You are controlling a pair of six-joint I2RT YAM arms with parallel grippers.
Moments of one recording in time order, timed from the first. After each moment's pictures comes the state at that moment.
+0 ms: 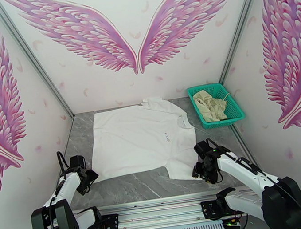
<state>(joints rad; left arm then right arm) 0.23 1.22 0.54 -0.68 -0.06 -0.67 0.29 1.13 0.58 -0.99 -0.15 0.79</state>
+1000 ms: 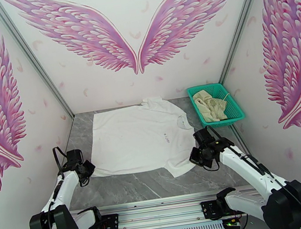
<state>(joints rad) 0.21 1.17 0.66 -0.62 0.04 -0.64 0.28 1.12 0.85 -0.96 -0.14 0.81</state>
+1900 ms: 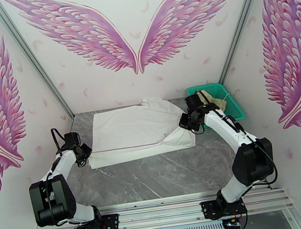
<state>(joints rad) 0.21 1.53 0.99 -0.55 0.04 -0.64 0.19 1.69 1.50 -0.91 -0.15 0.65</state>
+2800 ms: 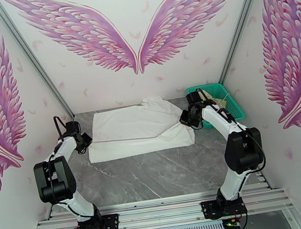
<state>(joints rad) 0.19 1.77 1.27 -0.58 0.05 -0.59 0.12 1.79 1.53 -0.86 -0.17 0.63</state>
